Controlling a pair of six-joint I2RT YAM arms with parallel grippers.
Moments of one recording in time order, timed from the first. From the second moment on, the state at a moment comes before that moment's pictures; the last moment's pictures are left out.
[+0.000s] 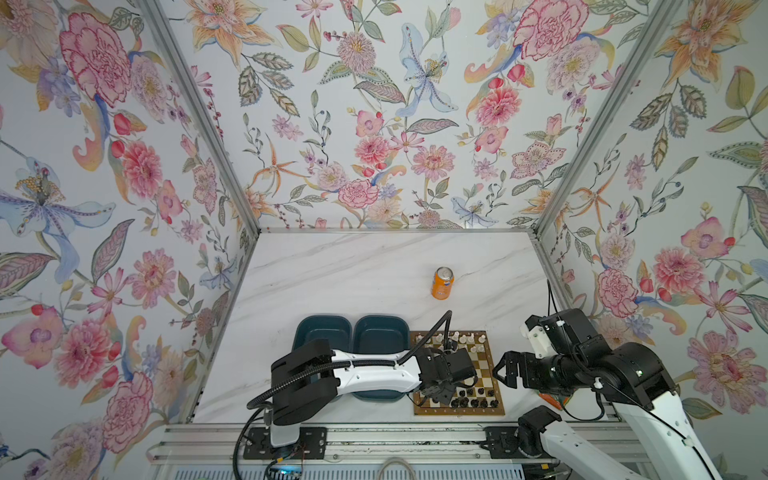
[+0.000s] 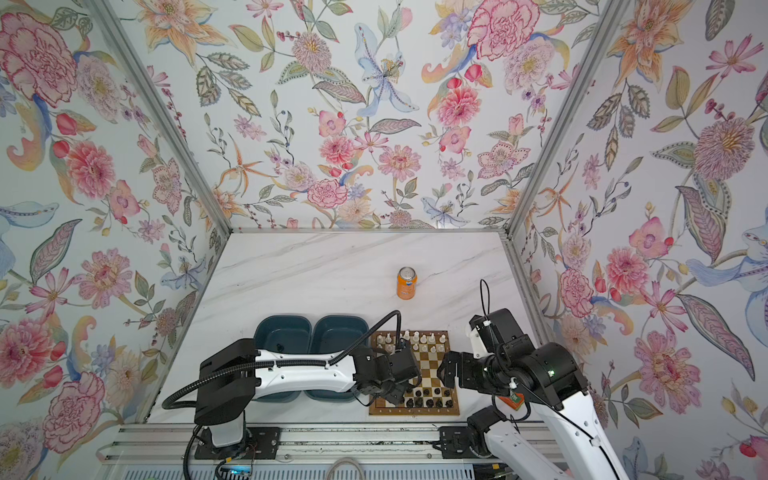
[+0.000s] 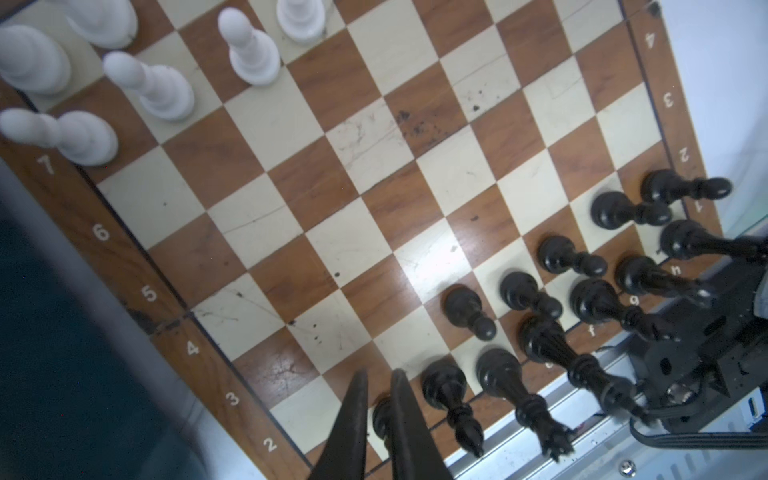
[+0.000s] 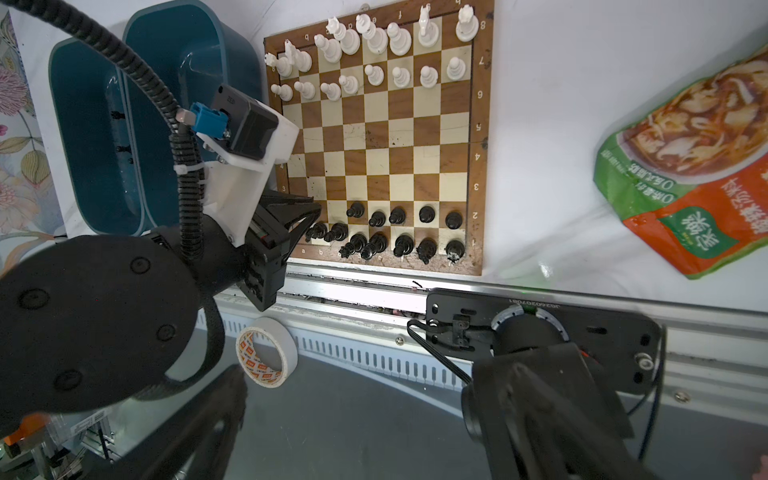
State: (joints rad) left arm -1.32 1.88 1.31 -0.67 -0.11 -0.76; right arm 0.46 0.77 1.17 -1.59 -0.20 0.54
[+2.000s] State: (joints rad) left arm -1.32 1.94 1.36 -0.66 -0.02 -0.67; right arm 0.44 0.74 1.15 -1.60 -0.20 0.54
